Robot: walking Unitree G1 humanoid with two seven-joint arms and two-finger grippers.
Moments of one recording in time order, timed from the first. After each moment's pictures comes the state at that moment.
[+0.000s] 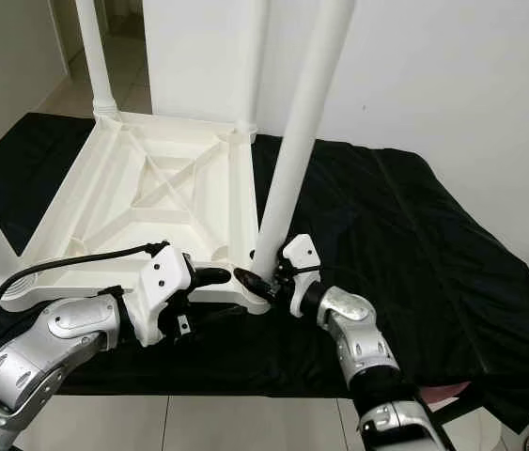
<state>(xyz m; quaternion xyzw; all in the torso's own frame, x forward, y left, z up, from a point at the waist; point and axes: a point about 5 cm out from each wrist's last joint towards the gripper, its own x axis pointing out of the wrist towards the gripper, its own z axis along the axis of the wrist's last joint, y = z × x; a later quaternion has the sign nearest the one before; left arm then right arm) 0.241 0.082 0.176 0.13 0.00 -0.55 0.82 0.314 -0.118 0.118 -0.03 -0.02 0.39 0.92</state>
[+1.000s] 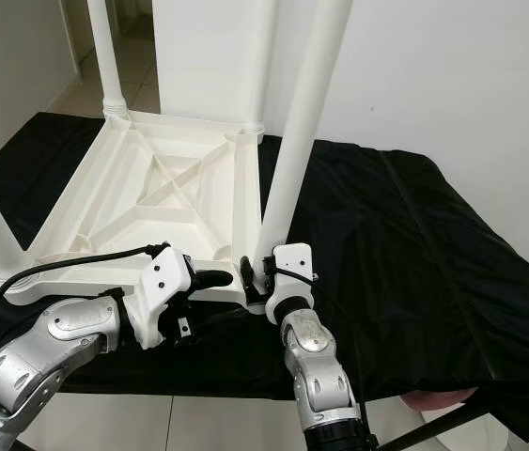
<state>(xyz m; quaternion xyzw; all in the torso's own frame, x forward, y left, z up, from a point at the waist) 0.239 0.080 0.180 0.12 0.00 -0.56 0.82 0.290 -0.104 0.130 0.02 0.00 0.13 0.99</state>
